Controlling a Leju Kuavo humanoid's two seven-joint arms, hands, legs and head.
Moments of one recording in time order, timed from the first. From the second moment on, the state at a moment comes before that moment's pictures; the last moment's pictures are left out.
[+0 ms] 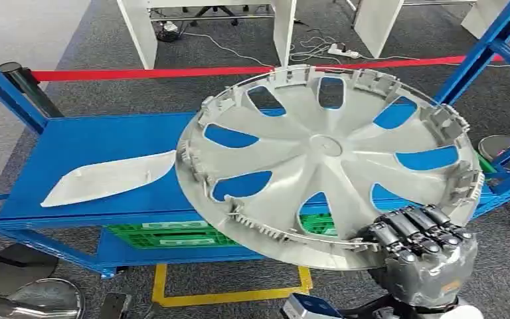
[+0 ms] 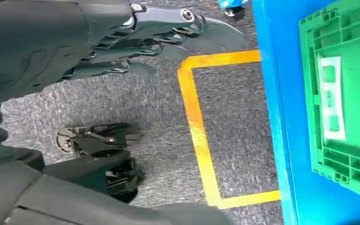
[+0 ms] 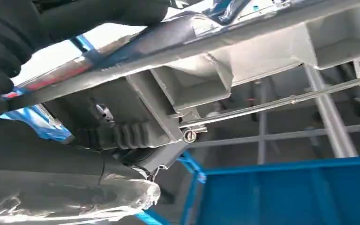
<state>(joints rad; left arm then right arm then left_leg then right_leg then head) -0.12 -0.21 0.89 -0.26 -0.69 -0.05 -0.68 0.30 0.21 0.19 -2.14 1.57 -0.68 -0.36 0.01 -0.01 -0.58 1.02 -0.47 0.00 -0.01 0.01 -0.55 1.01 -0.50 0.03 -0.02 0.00</state>
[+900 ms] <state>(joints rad) -0.15 -0.27 0.76 -0.29 -0.58 0.05 -0.70 0.40 0.19 0.14 -2.07 1.12 -0.69 -0.51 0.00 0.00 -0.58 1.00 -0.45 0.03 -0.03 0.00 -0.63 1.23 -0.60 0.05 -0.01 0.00</state>
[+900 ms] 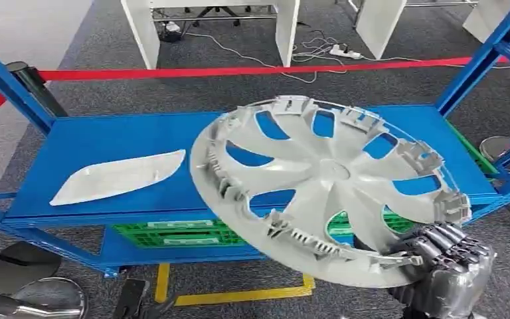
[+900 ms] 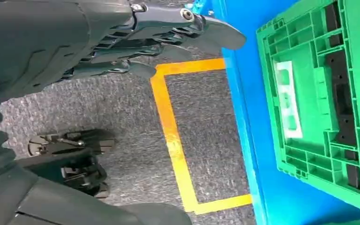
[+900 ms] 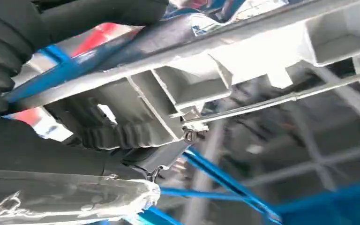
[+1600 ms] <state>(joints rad) -0.11 -0.21 0.64 -0.33 -0.40 -0.01 -0.70 0.33 0.15 0.29 -1.96 1.31 -0.69 -0.33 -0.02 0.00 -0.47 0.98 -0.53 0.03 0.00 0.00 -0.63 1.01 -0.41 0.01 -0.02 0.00</state>
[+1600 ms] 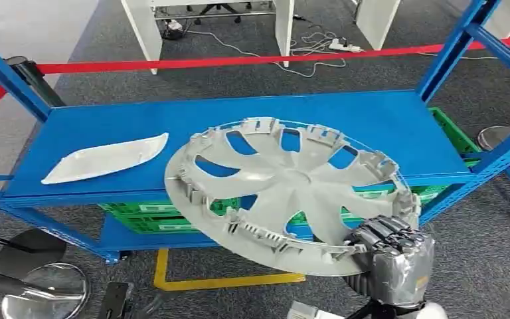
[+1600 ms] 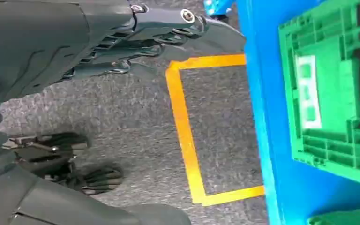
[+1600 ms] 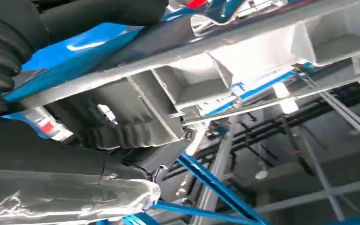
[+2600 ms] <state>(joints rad) -0.17 -0.27 0.49 -0.30 -0.46 0.08 -0.66 0.42 0.08 0.18 -2.04 1.19 -0.69 -0.42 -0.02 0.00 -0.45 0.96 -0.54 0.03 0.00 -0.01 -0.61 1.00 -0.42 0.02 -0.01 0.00</state>
